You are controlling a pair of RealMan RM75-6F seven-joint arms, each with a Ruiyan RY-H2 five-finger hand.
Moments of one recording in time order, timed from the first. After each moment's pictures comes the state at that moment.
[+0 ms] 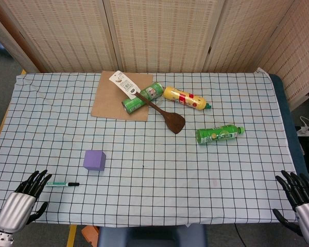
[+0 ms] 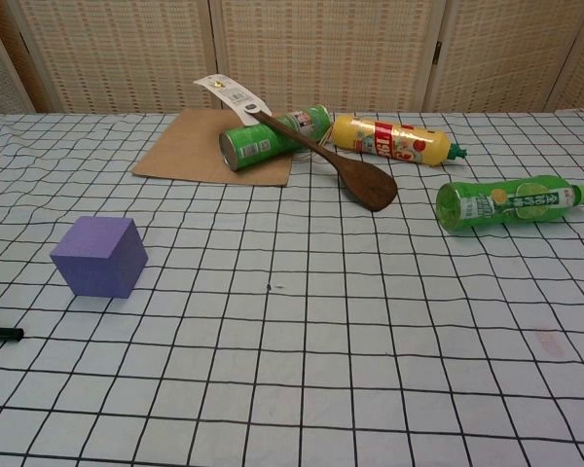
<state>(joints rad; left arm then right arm) -0.04 -1.12 0.10 -1.63 1.76 1.54 0.20 -0.13 -1.04 -0.09 -1.57 -1.85 1.77 0.03</state>
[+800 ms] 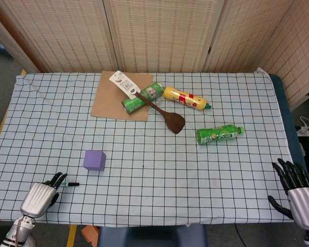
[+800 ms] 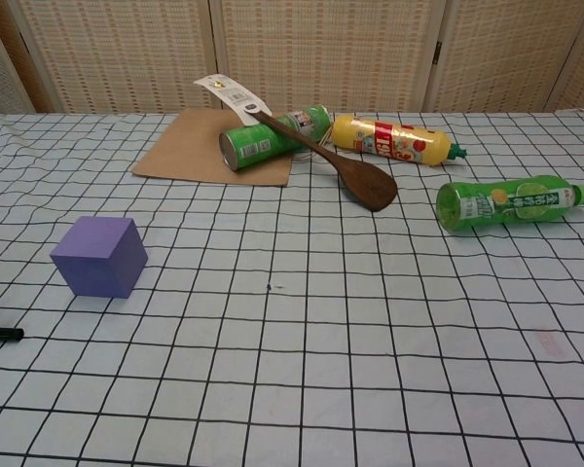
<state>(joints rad) -0.14 -1.39 0.05 -1.27 1.72 1.40 0.32 -0.06 -1.08 -0.03 -1.63 -1.72 1.64 -0.05</state>
